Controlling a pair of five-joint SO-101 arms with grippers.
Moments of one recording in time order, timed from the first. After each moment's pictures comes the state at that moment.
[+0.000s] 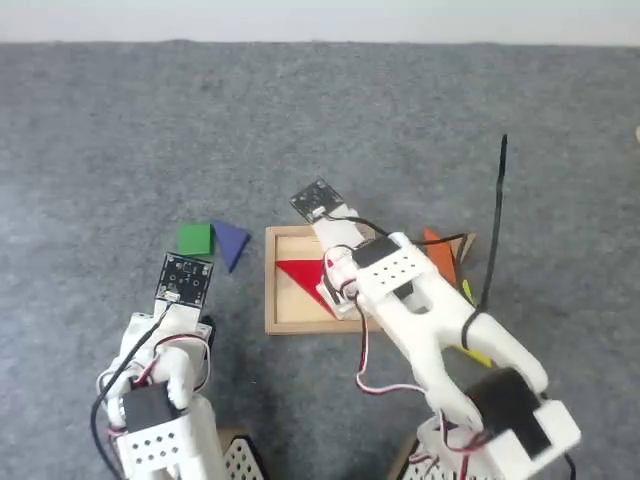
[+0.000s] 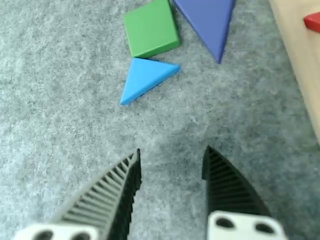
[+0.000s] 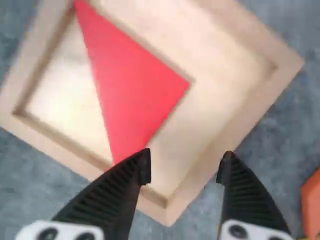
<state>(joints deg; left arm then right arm) -23.1 -102.9 97.0 73.1 -23.2 -35.8 -7.3 39.6 51.3 5.3</state>
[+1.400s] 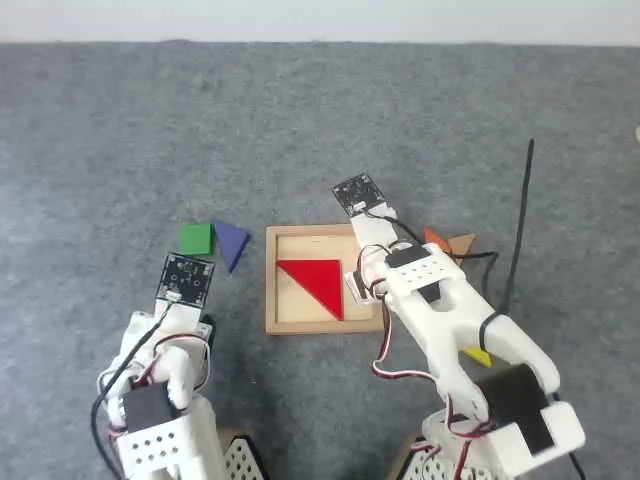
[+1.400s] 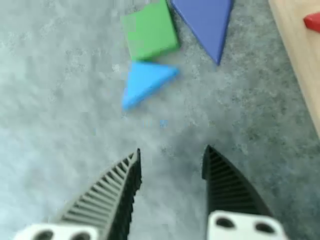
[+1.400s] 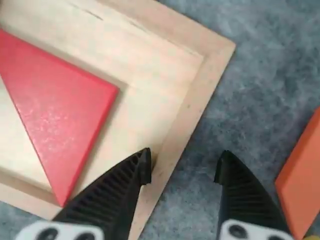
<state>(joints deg) -22.9 -102.9 96.5 72.1 -24.1 -26.6 -6.3 48.3 38.4 4.8</state>
